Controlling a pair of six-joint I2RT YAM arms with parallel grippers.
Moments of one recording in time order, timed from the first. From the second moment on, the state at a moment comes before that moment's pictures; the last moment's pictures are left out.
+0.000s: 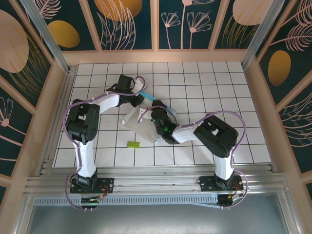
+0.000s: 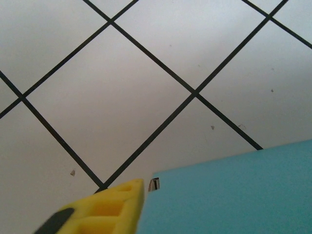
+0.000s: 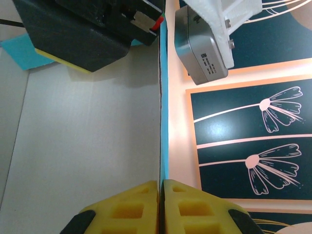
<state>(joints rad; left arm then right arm) -0.35 2.03 1.38 -0.24 0.28 0.33 0.94 1.90 0.88 0.80 0.70 -1.22</state>
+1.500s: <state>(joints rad) -0.29 1.57 1.06 -0.05 0.31 0.05 0.89 1.86 0.90 0.71 0.57 -1.16</state>
